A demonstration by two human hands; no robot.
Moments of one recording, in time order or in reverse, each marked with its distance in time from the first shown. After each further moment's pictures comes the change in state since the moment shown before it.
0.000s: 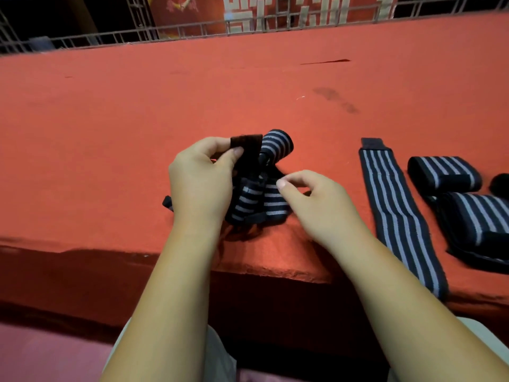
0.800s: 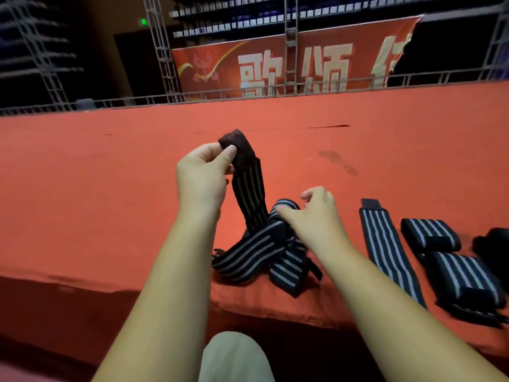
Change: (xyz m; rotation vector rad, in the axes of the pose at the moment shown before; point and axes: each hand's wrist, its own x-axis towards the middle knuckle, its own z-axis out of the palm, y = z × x) left_hand 0.062 0.089 -0.057 -0.310 0.021 -0.019; right_hand 0.038 -0.082 -0.016 -0.018 0.174 0.120
